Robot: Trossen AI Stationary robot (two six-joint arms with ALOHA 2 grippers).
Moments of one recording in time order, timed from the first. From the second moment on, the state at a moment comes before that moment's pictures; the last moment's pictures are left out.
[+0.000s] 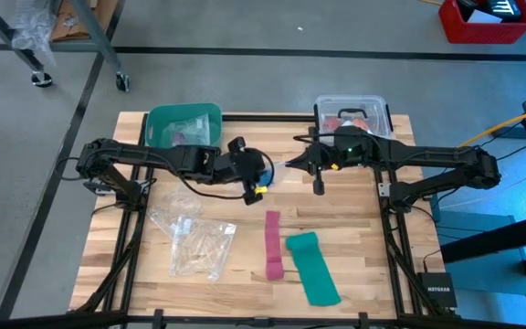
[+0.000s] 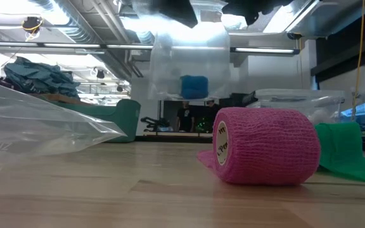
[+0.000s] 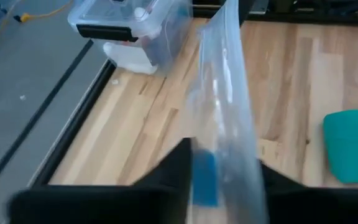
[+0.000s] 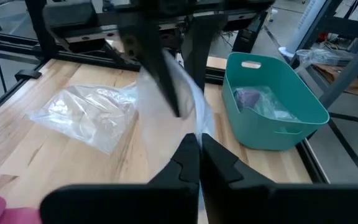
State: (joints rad) left arm -0.06 1.59 1.53 -0.65 -0.45 -0.14; right arm -0.14 1.15 0.97 -0.16 -0.15 -0.21
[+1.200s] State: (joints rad) left arm 0.23 1.30 1.53 -1.24 -0.80 -0.47; right arm -0.14 1.15 0.97 0.10 -0.15 -0.21
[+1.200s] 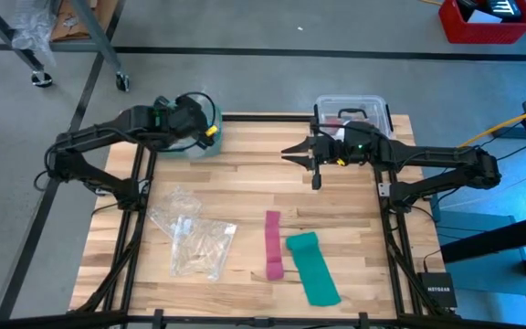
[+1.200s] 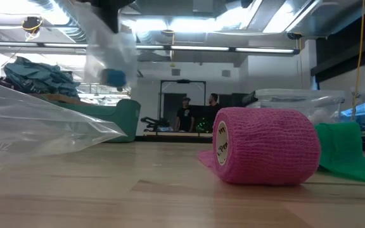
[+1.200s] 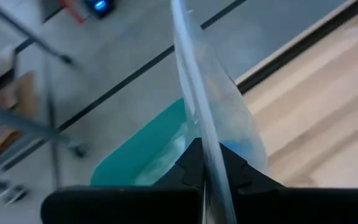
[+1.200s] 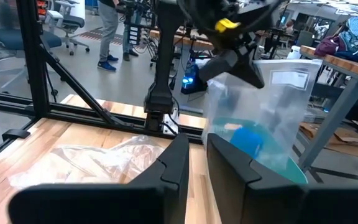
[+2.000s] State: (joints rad) left arm 0.63 0.99 1.31 -1.27 -0.81 -0.37; right arm -0.14 1.13 0.97 0.02 -0.22 -0.21
